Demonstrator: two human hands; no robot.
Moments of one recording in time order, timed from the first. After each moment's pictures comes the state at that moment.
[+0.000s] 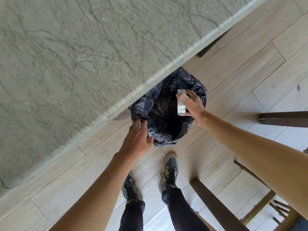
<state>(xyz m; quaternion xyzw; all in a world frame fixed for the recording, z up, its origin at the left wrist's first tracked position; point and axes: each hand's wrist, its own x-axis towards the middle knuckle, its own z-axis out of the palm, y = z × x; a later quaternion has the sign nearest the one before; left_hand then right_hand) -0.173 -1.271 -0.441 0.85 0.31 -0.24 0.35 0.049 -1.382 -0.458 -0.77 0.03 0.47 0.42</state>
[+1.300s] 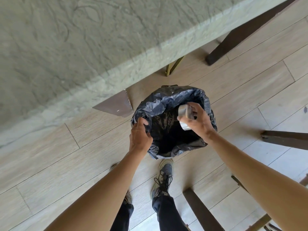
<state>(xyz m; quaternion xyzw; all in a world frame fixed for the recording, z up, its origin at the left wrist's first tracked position) -0.166 -1.302 -0.502 0.73 0.50 -0.06 0.45 0.036 -1.422 -0.484 -0.87 -0.18 0.38 0.28</state>
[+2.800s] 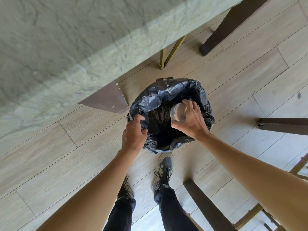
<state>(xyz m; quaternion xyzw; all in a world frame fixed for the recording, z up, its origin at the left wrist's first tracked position) -0.178 -1.297 -0.496 0.80 0.44 -0.10 0.40 0.010 -1.434 -0.488 -0.90 -0.29 0.28 0.15</state>
